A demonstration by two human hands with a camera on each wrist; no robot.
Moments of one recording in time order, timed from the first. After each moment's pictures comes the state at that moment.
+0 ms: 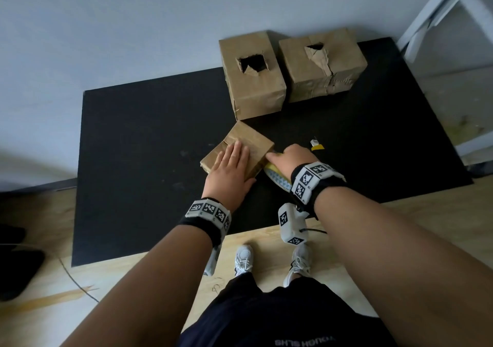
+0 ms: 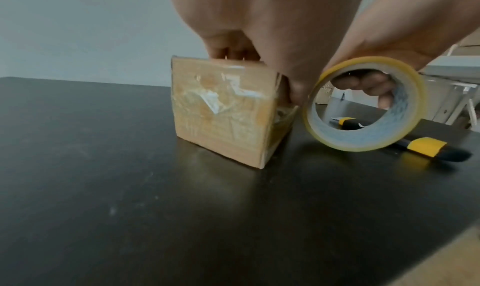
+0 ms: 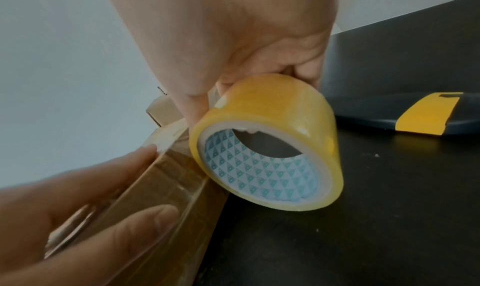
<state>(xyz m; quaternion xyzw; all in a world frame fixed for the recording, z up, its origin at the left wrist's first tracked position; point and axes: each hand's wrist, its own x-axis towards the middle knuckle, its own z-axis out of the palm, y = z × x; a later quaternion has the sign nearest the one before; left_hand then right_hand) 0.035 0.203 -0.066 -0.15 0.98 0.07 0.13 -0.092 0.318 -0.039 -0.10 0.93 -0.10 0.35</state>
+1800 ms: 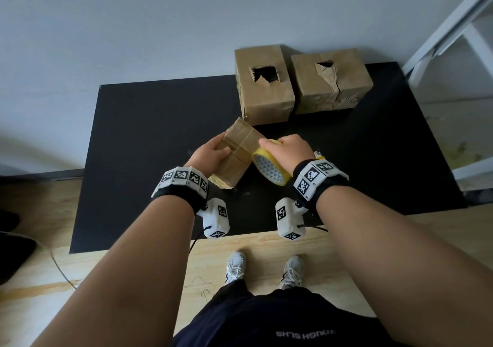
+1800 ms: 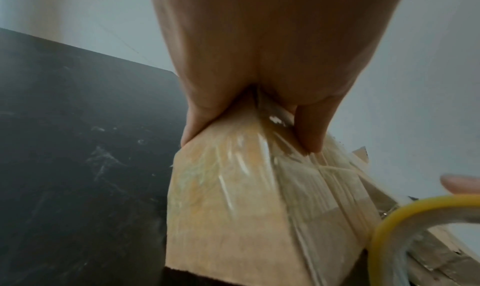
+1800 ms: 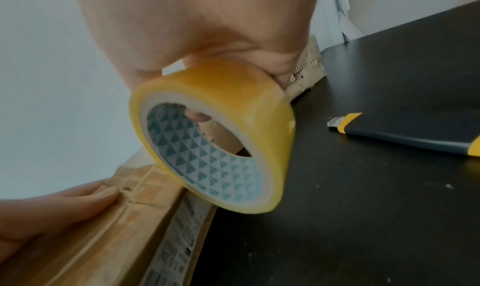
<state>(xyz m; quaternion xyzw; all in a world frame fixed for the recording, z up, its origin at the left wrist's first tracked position) 0.031 0.142 -0.027 -0.38 0.75 0.54 0.07 -0.096 0.302 -0.012 -0.17 0.89 -0.28 0.31</state>
